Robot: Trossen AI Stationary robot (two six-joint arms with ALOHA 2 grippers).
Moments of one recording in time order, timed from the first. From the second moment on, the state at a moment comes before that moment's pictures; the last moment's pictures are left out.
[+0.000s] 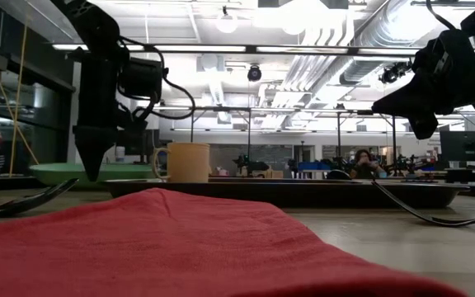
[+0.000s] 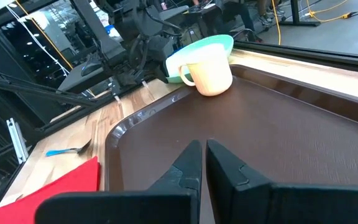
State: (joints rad) left arm 0.39 1.46 0.76 -0.83 -0.20 -0.13; right arm -0.13 0.21 0.01 0.05 0.12 0.45
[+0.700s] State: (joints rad) left arm 0.39 1.47 0.81 -0.87 -0.21 -0.17; right arm -0.13 0.21 0.01 0.05 0.12 0.45
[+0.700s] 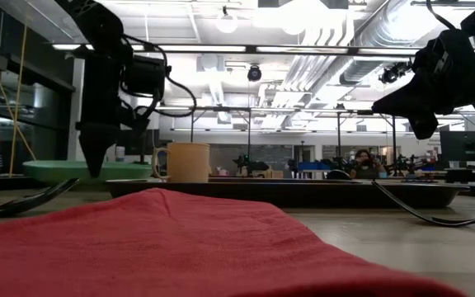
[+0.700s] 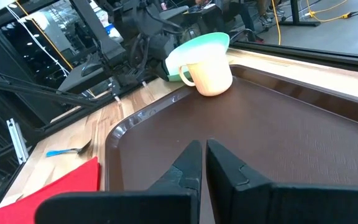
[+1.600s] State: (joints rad) left arm 0.39 1.46 1.09 -1.21 -0.32 -0.14; right arm -0.13 0.21 0.01 0.05 0.12 0.45
